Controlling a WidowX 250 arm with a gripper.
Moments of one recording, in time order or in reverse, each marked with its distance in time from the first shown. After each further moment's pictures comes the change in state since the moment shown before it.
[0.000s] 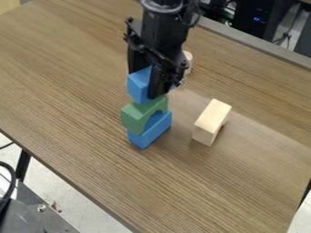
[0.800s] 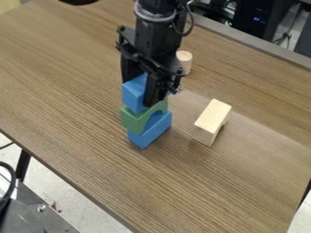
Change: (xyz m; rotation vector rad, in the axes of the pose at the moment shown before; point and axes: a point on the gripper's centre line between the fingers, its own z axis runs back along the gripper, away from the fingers) arm -0.008 -0.002 -0.007 -0.002 0.013 0.042
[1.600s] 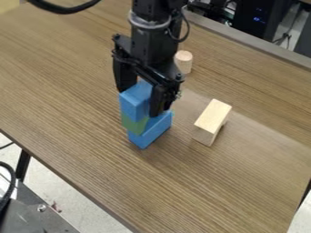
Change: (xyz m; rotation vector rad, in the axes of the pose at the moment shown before) arm -0.008 -0.005 0.000 -0.040 -0.025 0.062
